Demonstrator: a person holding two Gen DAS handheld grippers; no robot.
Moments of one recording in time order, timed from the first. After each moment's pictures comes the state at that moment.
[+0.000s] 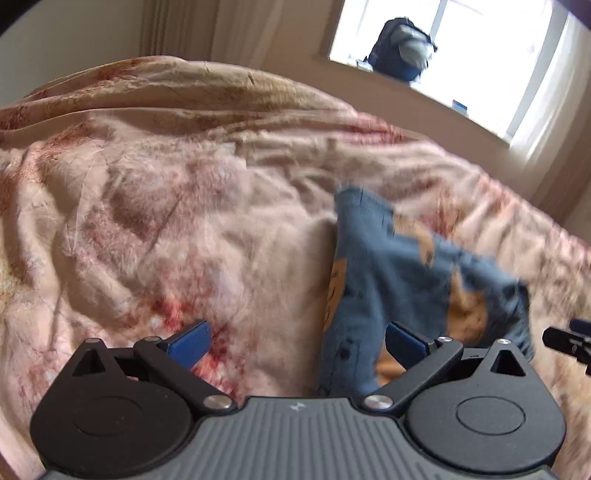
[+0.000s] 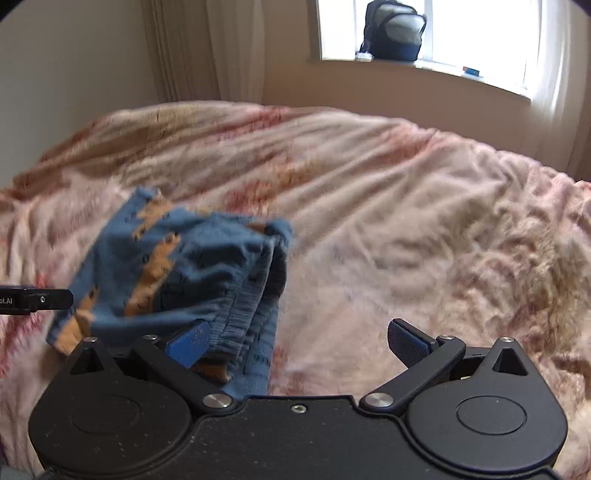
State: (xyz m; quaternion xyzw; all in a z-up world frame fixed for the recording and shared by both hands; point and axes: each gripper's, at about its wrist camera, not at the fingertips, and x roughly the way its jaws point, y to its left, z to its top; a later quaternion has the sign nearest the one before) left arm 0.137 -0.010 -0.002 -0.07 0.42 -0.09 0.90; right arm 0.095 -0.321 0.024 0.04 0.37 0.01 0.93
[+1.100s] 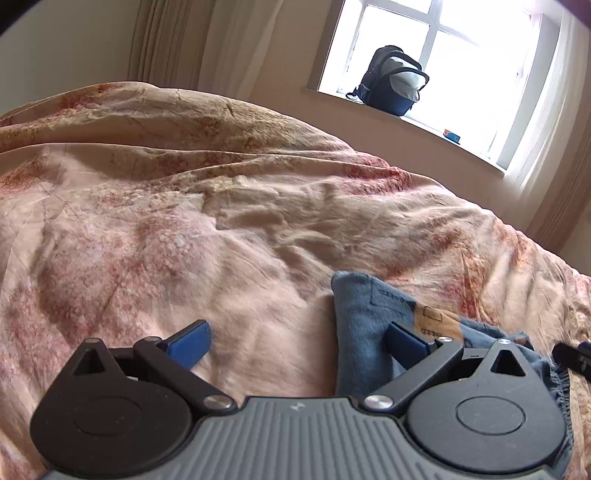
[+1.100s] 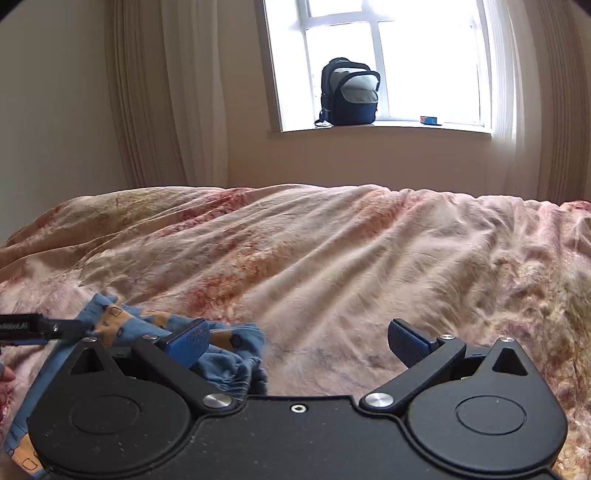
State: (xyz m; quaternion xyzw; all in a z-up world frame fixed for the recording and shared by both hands) left arm 0.223 -0.026 -0.033 -0.07 0.37 -0.11 0.92; right arm 0.150 -0.324 -0.009 0.06 0.29 -0.05 0.95
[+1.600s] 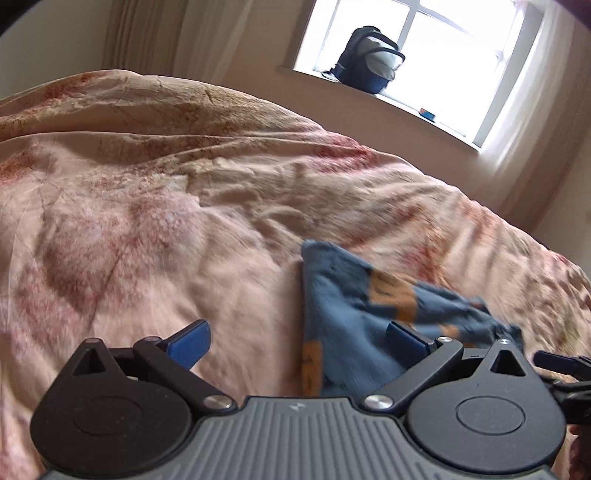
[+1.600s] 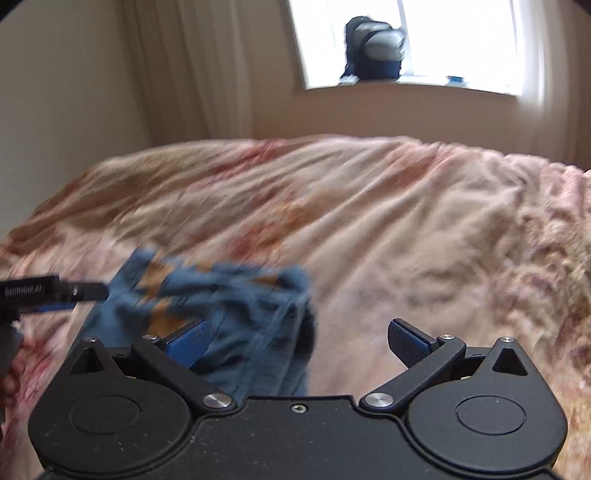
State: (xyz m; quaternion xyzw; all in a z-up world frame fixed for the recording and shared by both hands) left arm 0.186 -0.022 -0.011 -0.07 0.40 -0.16 0.90; right arm 0.125 -0.301 -0.001 0.08 0.39 0.02 0.92
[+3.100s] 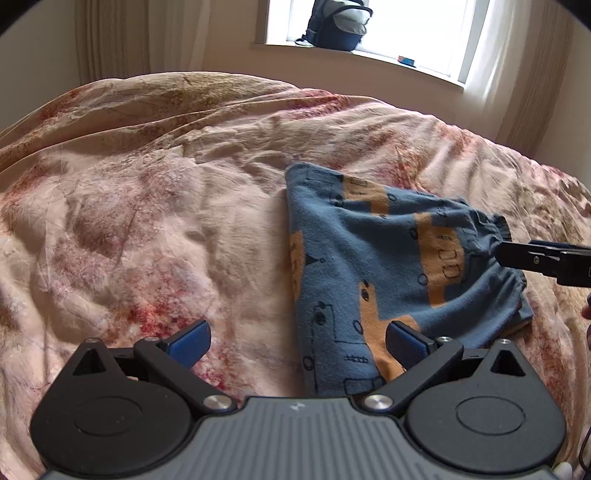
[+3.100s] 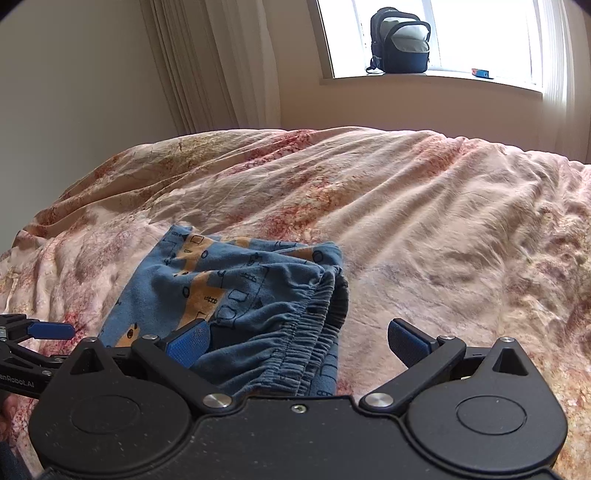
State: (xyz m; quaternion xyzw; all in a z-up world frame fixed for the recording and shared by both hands) left arm 0.123 -0.030 -0.008 0.03 0.43 -0.16 0.89; right arm 0.114 -0.298 0.004 0.10 0.36 0.04 0.93
